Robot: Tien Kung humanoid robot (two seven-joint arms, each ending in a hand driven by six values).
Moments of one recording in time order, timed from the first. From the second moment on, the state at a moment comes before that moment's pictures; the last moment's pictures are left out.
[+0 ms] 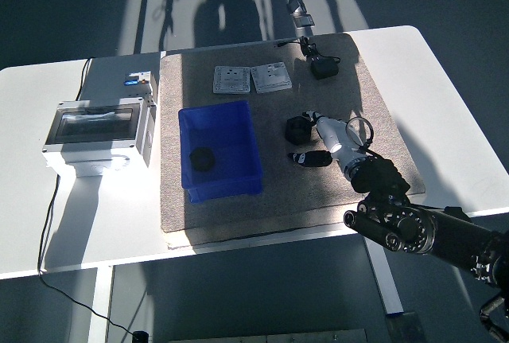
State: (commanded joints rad) left arm -0.07 0.06 -1.64 -0.18 1.72 -0.05 0.14; right arm 0.78 0.00 0.25 0.62 -1.40 -0.51 -0.06
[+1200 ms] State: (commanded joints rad) left arm -0.05 0.06 -1.63 -0.18 1.69 -0.04 0.14; right arm 0.72 -0.12 0.29 0.84 -1.51 -0.57 -0.06
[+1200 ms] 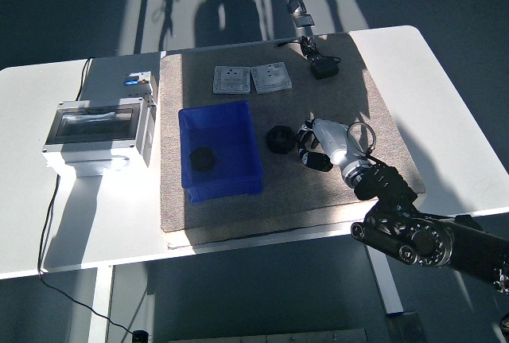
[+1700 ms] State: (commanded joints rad) left arm -0.05 0.06 -1.64 -0.18 1.70 -0.05 0.15; right arm 0.75 -0.14 0.39 0.90 -1.65 -0.51 -0.14
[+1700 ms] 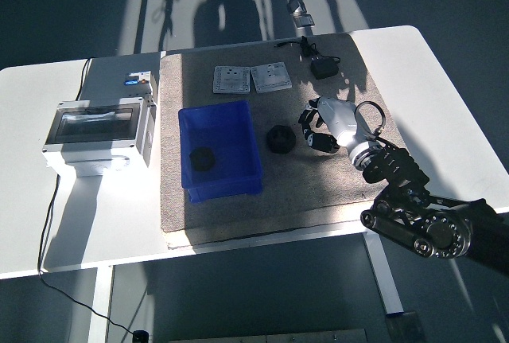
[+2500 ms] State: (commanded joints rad) left arm -0.06 0.06 -1.64 -0.18 1.70 -0.04 0.15; right arm 0.80 -0.03 0.32 0.79 -1.58 -0.36 -0.18
